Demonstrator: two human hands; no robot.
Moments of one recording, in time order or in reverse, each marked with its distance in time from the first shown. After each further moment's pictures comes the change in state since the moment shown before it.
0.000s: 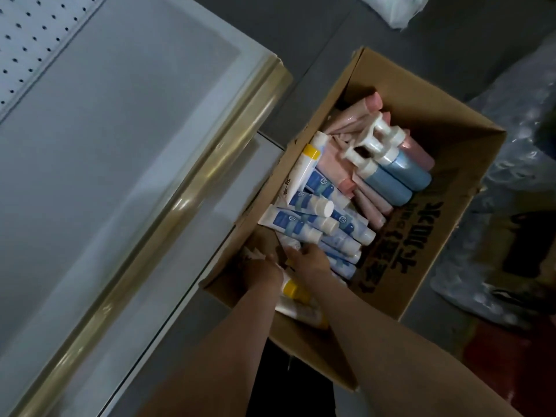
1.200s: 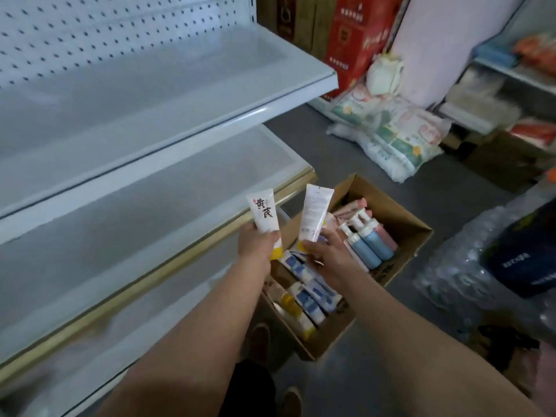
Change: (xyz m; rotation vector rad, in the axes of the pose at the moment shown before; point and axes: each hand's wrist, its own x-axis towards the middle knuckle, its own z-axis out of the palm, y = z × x) left_hand -0.245 -0.059 -0.101 -1.493 0.347 0.290; right_hand -0.205 -0.040 -0.118 0.515 -0.397 -0.466
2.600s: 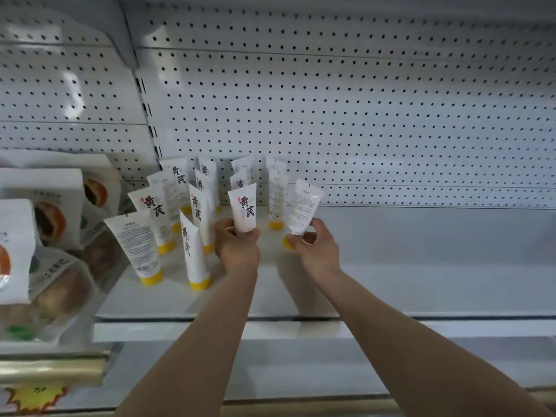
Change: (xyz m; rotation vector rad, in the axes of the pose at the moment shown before) left_hand 0.050 0.163 -0.610 -0.401 0.874 0.515; right_hand -0.098 0.036 0.662 -0.690 -0.413 -0.760
